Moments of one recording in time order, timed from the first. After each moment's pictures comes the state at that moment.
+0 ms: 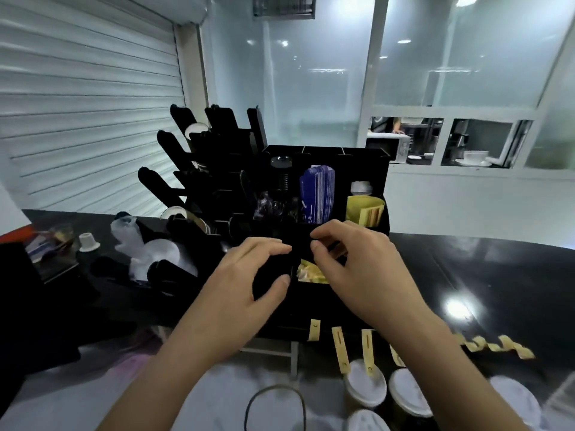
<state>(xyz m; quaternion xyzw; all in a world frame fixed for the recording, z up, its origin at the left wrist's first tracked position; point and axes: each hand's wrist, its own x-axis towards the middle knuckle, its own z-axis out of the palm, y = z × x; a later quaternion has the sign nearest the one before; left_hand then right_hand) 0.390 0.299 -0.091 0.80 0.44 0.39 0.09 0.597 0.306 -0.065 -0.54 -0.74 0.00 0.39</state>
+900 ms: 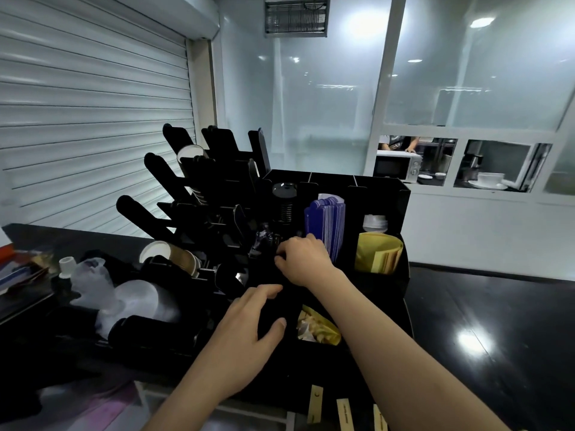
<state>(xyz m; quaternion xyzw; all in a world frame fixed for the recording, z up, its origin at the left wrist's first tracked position) 0.401 0.410 -0.142 0.76 0.51 0.35 0.20 0.548 0.535 -0.087 -0.59 -0.80 -0.04 0.13</state>
